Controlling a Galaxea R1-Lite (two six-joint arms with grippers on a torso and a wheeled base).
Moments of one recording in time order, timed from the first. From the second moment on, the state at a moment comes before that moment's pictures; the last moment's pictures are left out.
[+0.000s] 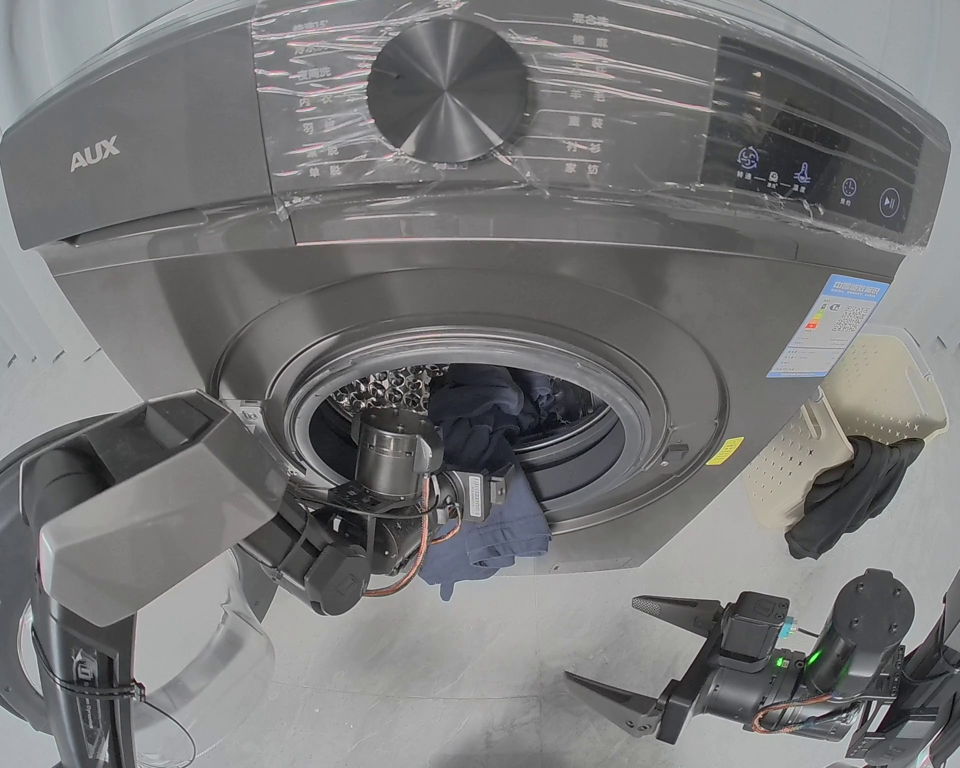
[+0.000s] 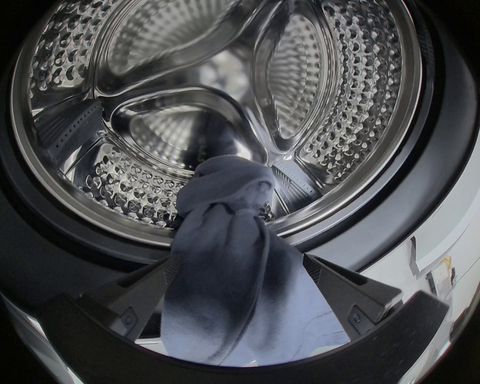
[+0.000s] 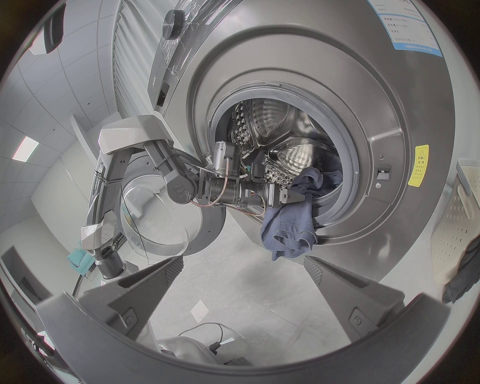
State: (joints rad) left arm -0.59 2.26 -1.08 -0.87 0.17 -0.20; right arm 0.90 1.79 -0.05 -1.55 -0.04 0.17
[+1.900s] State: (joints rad) left arm -0.56 2.39 -1.22 -0.97 0.18 -0.23; right arm 0.89 1.79 -0.06 -1.55 -0.04 0.17
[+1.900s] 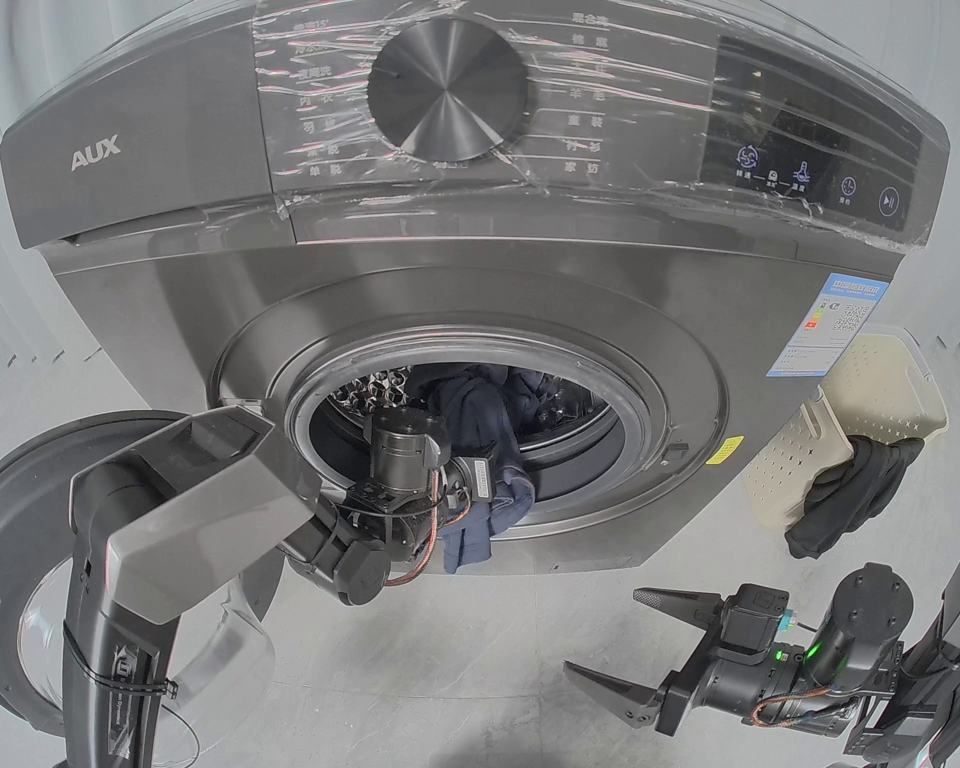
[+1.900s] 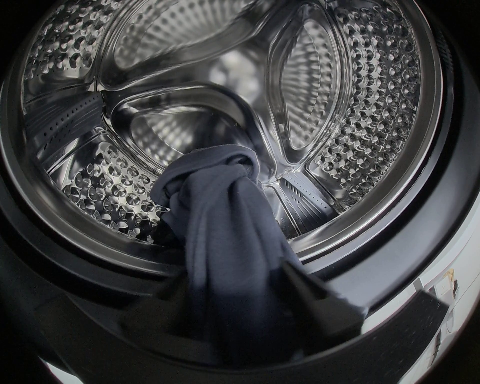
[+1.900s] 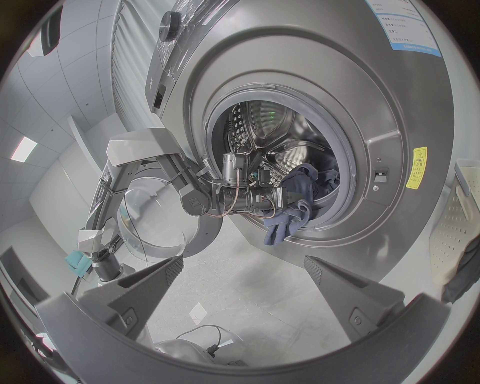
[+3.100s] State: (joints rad) left arm -0.57 2.40 -1.32 -0.94 0.20 -0.25; right arm 0.87 1.79 -0.07 -1.55 -0.04 0.17
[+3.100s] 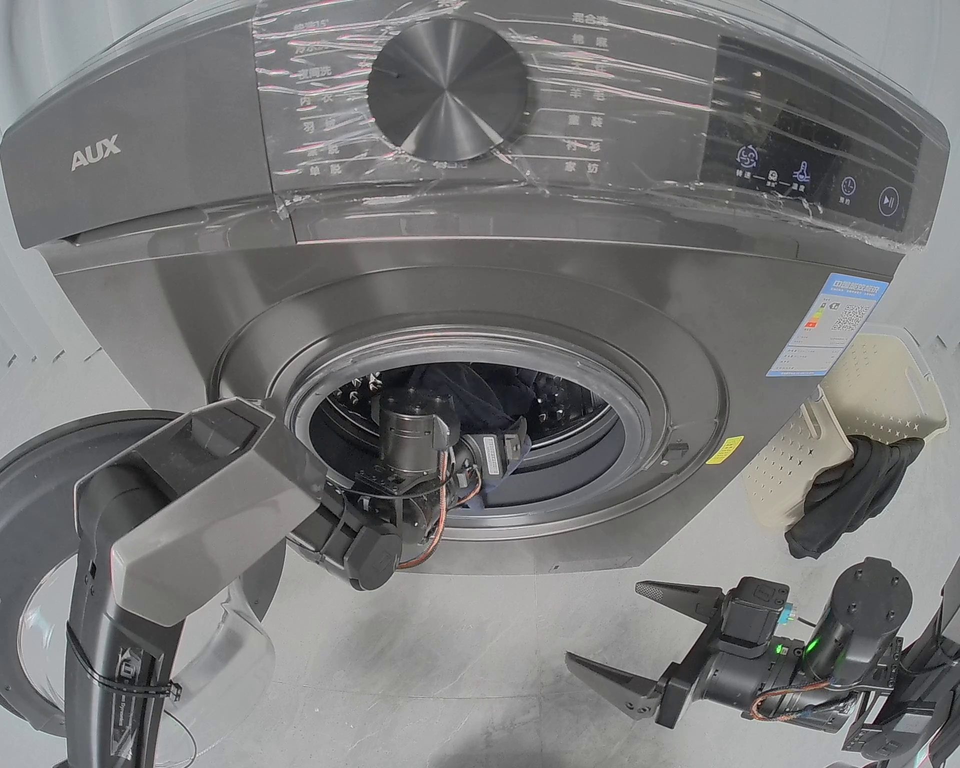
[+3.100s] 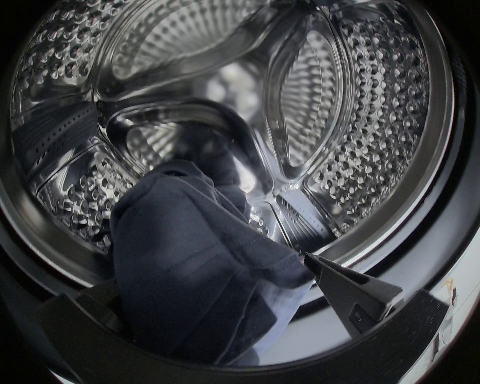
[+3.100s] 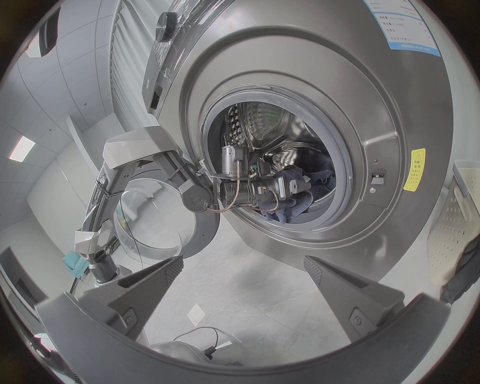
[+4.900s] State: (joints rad) left arm -0.54 2.63 -1.89 -0.87 0.28 -0.25; right arm 0.85 1.81 -0.07 -1.55 -0.03 0.17
